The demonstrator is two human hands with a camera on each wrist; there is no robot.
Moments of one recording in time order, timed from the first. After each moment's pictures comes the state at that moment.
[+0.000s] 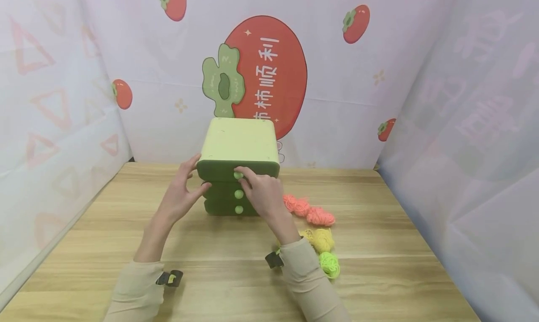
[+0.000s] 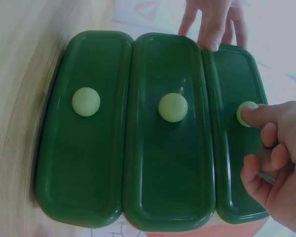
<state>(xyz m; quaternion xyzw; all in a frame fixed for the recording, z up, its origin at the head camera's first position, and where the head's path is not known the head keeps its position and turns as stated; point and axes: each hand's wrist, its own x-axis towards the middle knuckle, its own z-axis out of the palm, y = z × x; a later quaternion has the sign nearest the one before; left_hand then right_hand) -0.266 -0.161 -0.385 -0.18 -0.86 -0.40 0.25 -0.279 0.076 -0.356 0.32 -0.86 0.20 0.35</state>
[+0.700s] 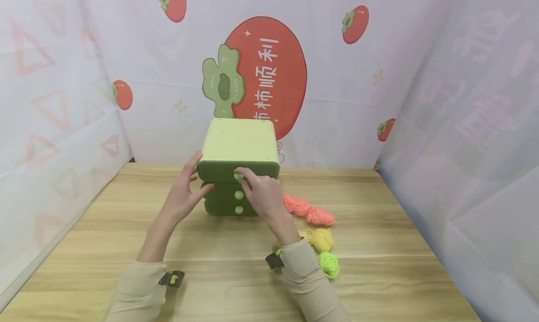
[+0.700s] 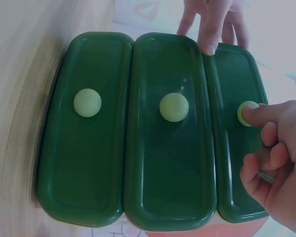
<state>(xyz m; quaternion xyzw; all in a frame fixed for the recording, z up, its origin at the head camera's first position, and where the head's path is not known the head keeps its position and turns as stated) -0.266 -0.155 -0.386 -0.20 -0.85 -0.41 0.26 -0.276 0.076 -0.356 0.32 -0.85 0.22 0.34</state>
